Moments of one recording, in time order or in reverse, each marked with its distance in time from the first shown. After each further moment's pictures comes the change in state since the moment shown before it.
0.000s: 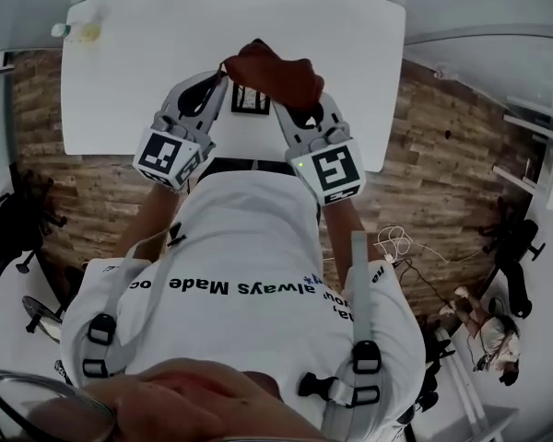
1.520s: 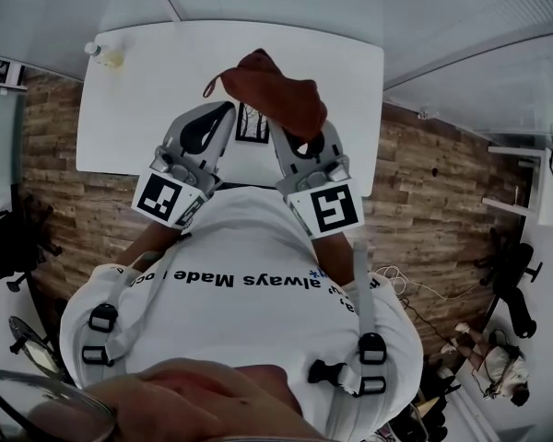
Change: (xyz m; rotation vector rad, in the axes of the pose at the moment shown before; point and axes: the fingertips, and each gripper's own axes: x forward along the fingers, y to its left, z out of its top) left arm -0.072 -0.073 0.130 0.103 -0.266 -0.025; right arm -0.070 0.053 0.130 -0.079 -0.262 -0.087
